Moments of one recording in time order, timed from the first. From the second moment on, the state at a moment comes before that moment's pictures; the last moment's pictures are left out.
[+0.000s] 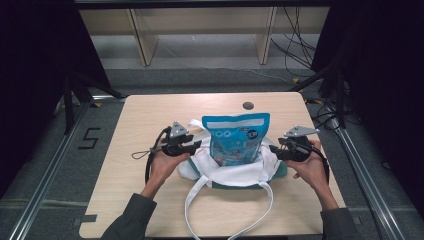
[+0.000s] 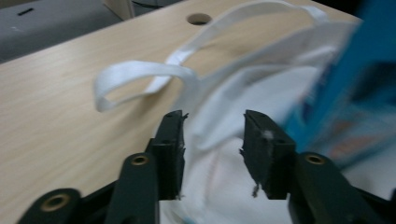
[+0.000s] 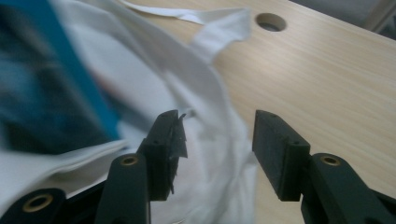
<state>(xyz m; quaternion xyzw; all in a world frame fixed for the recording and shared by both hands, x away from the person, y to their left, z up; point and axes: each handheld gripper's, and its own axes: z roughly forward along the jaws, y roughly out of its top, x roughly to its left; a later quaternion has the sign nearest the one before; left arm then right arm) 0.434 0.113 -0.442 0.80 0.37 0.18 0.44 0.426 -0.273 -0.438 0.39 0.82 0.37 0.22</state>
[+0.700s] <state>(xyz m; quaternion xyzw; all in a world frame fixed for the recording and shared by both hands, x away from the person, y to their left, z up) 0.402 0.092 -0.512 0.86 0.33 0.15 0.36 0.375 -0.235 -0.481 0.33 0.88 0.30 0.16</state>
